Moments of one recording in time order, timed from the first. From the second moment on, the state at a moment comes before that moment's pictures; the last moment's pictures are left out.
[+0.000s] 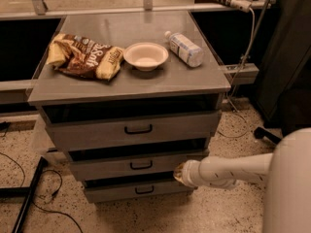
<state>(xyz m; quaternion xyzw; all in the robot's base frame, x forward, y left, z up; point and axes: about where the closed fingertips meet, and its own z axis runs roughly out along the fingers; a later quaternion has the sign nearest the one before) 0.567 -0.097 0.408 -0.60 0.73 0.02 0.32</state>
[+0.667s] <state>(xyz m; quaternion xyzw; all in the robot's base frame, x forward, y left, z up) 0.479 -0.121 0.423 -0.60 0.74 0.09 0.30</state>
